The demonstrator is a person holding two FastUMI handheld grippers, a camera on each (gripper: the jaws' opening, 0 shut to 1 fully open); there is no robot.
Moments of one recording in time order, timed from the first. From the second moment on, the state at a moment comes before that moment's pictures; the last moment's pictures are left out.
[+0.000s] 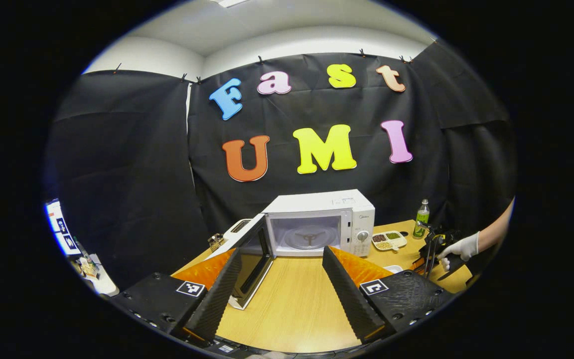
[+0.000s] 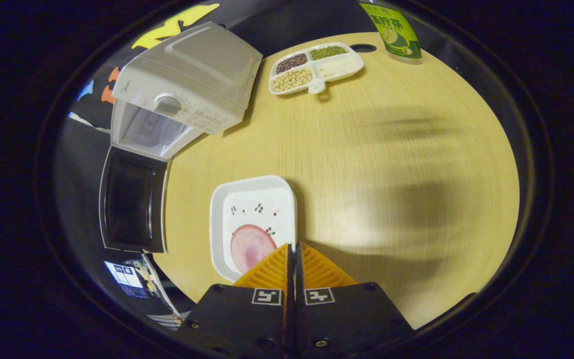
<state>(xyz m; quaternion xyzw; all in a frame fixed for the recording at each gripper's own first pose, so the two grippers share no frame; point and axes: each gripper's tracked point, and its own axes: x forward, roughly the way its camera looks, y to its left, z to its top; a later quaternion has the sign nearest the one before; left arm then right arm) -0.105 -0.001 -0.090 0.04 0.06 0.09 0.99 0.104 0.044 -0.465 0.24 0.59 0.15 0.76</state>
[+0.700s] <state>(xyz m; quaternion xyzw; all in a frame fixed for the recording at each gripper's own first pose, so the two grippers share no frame) -0.067 0.073 -0.052 0.07 0.06 0.07 0.99 0.137 0.171 -0.341 0.37 0.40 0.12 0.83</state>
